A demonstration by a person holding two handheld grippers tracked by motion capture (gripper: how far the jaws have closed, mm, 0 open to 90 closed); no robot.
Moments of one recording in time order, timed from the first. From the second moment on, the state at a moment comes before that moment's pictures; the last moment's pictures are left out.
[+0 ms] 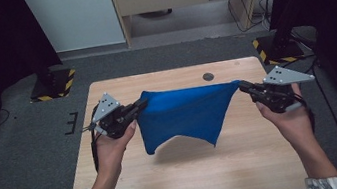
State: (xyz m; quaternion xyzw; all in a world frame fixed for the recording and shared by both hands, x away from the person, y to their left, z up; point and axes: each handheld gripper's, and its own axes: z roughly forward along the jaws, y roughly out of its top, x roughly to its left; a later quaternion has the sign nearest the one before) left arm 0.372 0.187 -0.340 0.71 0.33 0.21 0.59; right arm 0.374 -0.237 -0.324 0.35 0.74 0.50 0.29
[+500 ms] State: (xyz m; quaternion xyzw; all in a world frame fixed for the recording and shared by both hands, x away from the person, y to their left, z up) left arm 0.382 0.170 -0.370 0.72 0.35 0.18 0.57; right arm 0.376 -0.243 -0.325 0.36 0.77 0.45 0.28
